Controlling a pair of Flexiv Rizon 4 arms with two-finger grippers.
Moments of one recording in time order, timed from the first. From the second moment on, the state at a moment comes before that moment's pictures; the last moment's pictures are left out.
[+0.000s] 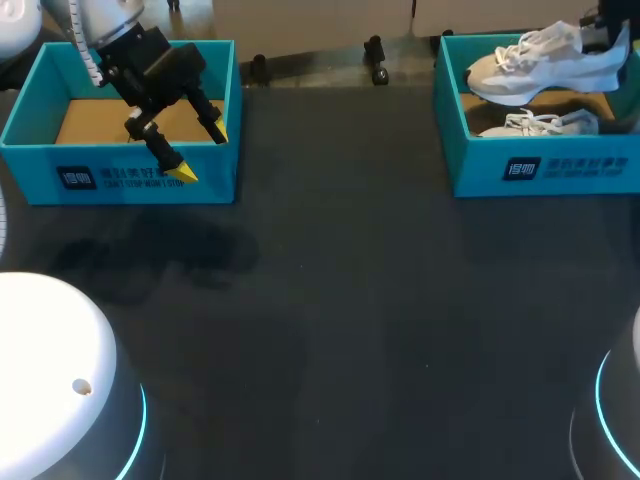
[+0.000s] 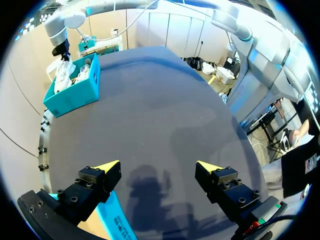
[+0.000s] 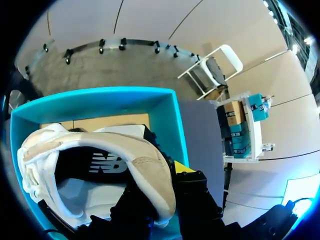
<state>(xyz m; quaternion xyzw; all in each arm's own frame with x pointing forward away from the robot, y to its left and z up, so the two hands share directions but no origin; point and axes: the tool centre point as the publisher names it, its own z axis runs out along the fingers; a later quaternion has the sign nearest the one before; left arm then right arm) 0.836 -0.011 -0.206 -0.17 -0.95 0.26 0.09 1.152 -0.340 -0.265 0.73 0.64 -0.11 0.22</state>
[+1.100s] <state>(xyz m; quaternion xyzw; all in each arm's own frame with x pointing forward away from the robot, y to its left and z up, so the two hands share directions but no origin) 0.836 -0.011 -0.206 -0.17 -0.95 0.26 0.09 1.174 -0.354 -0.339 0.74 0.63 -0.10 0.22</state>
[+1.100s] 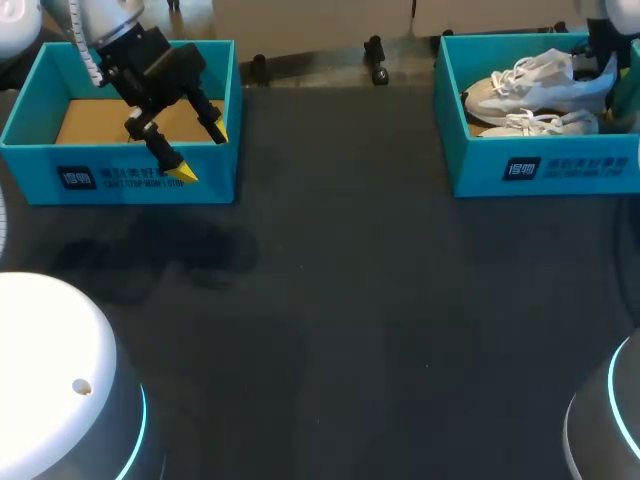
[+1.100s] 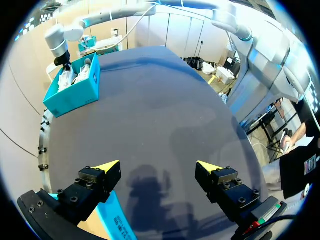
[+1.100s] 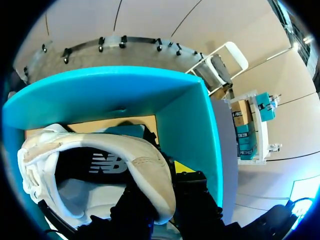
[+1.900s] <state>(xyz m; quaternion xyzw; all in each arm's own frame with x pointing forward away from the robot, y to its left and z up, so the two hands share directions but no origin) 0.836 -0.011 -0.206 -0.17 -0.95 0.26 0.09 1.172 -0.356 -0.362 0.74 0.63 -0.10 0.20</state>
